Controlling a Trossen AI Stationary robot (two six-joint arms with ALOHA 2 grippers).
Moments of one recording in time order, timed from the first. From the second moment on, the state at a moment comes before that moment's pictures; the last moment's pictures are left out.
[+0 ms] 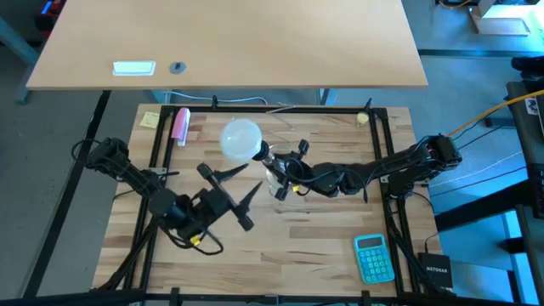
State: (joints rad) left arm -0.62 1.59 1.33 0.91 -1.31 0.82; right arm 0.23 1.53 1.05 0.42 0.67 -0.18
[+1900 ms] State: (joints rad) left arm -0.52 1.37 1.33 0.19 -0.55 0.33; right arm 0.35 1.51 1.18 0.19 0.15 -0.17
